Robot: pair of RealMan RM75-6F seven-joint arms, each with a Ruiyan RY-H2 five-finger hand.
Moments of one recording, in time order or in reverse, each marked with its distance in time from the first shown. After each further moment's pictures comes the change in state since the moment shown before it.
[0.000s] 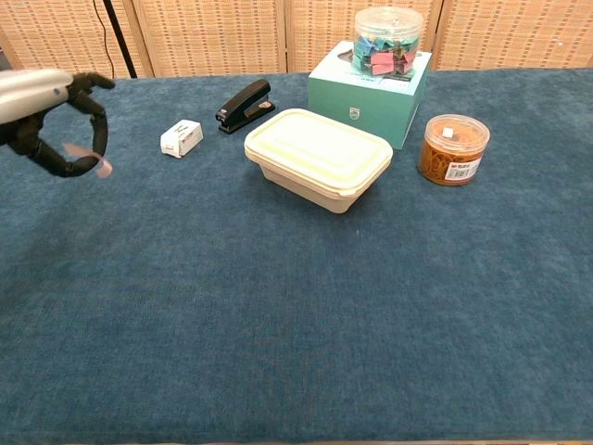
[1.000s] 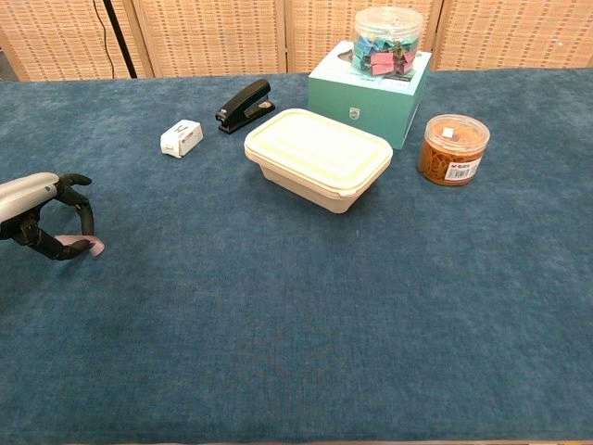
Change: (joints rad) left arm 0.096 -0.191 0.052 0.300 -0.079 -0.075 -0.265; right arm -0.014 0.007 -0.007 -0.008 -0.029 0.032 0.000
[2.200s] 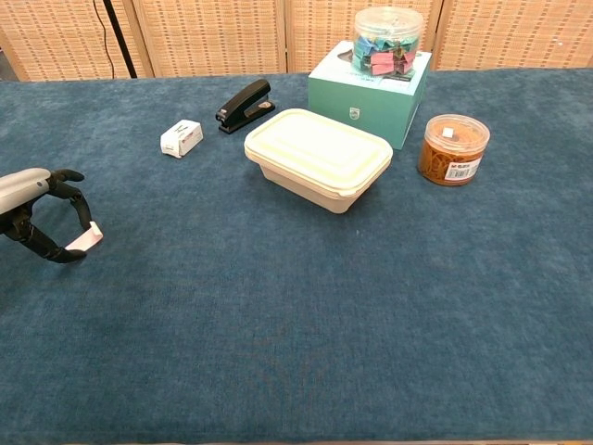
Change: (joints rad) left arm 0.014 0.008 -0.018 0.006 0.005 -0.010 -0.012; right arm -0.003 -0.007 0.002 0.002 0.001 0.007 -0.019
